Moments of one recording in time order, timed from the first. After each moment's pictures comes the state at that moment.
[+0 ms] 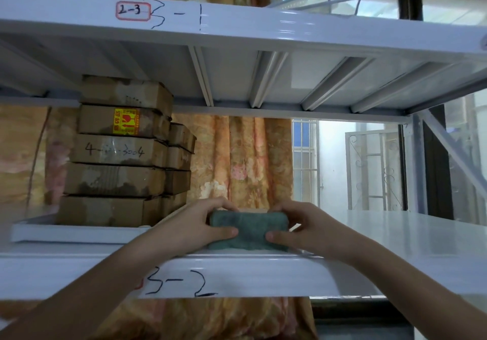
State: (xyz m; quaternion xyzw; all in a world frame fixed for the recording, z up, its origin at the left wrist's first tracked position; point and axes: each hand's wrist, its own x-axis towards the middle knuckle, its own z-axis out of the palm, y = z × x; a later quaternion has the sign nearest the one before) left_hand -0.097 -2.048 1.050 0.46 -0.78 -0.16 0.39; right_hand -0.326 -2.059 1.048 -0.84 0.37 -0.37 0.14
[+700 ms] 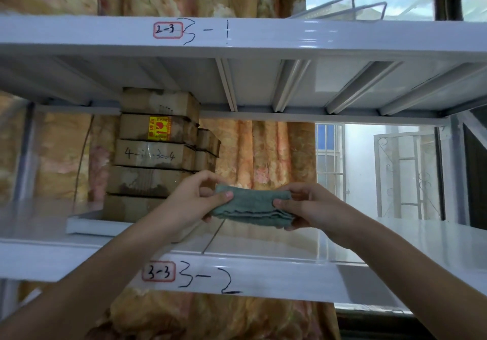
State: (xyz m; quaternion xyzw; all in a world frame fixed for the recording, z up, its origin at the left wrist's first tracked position) left_hand -0.073 -2.023 1.075 0.46 -0.67 -0.17 0.55; right_hand -0.288 -2.046 1.082 -0.75 0.35 -0.43 0.34
